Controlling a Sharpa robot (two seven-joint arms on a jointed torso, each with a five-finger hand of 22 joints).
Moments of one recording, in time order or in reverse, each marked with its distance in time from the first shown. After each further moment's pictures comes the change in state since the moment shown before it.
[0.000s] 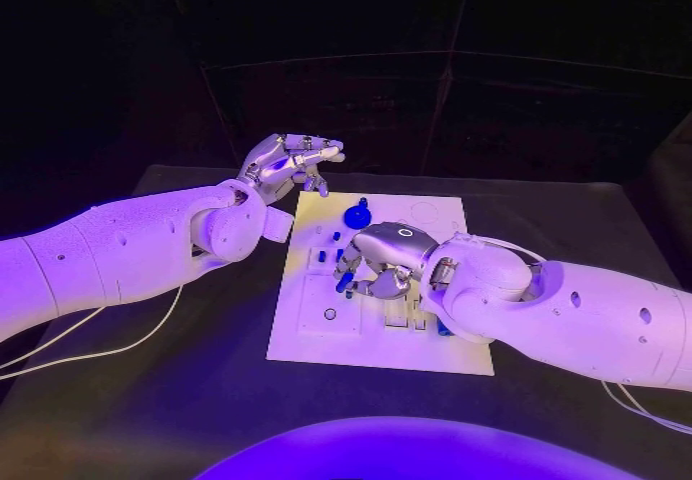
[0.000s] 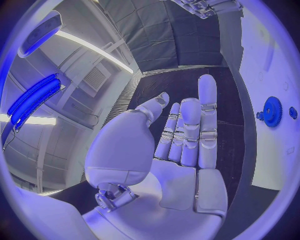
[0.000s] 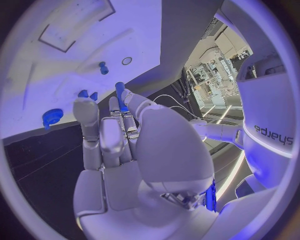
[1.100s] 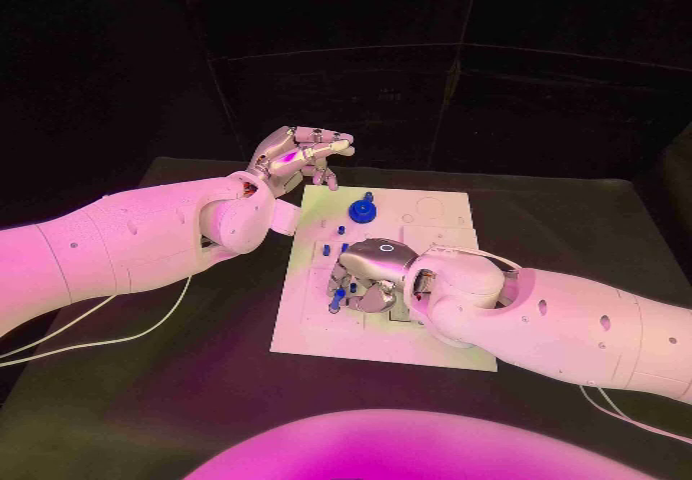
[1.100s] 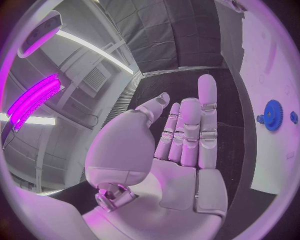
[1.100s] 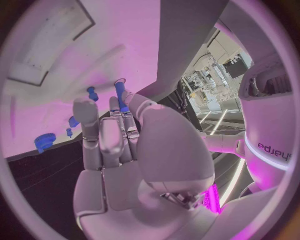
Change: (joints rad) left arm 0.000 0.007 0.000 -0.002 0.000 0.002 -0.001; left_hand 0.004 0.004 -0.003 -0.003 0.000 0.000 0.000 0.000 0.000 0.000 0.000 0.003 0.000 0.000 0.000 0.000 -0.004 0.000 0.000 0.000 -0.007 -0.002; right arm -0.051 0.093 -0.002 -0.087 -0.053 0.092 0.021; right_hand -0.010 -0.010 0.008 -0.003 0.013 -0.002 -0.001 -0.003 -0.001 0.003 -0.003 -0.012 0.000 0.000 0.000 0.000 -0.002 0.000 -0.004 0.004 0.004 -0.002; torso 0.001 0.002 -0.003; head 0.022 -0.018
